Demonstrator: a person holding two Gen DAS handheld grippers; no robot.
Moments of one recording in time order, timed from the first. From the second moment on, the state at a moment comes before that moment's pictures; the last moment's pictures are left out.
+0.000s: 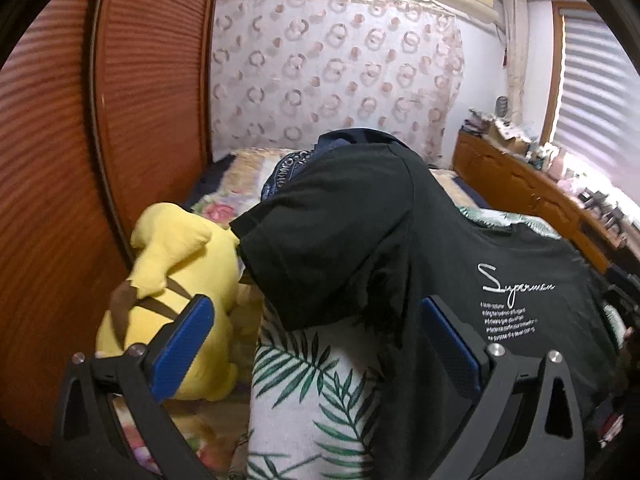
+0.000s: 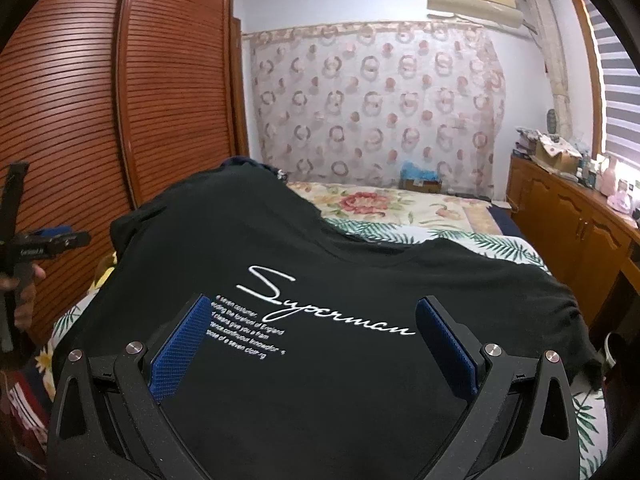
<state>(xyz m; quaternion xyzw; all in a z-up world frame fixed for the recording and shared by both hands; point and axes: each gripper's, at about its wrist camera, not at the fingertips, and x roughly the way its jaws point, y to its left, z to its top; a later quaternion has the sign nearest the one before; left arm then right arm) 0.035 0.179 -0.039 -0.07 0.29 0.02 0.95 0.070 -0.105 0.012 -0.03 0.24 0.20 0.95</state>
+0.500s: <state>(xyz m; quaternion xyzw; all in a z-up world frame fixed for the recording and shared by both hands) 0.090 0.216 -0.050 -0.10 0.33 -0.01 0.94 0.072 -0.102 0.002 -0.03 0.25 0.21 0.94</state>
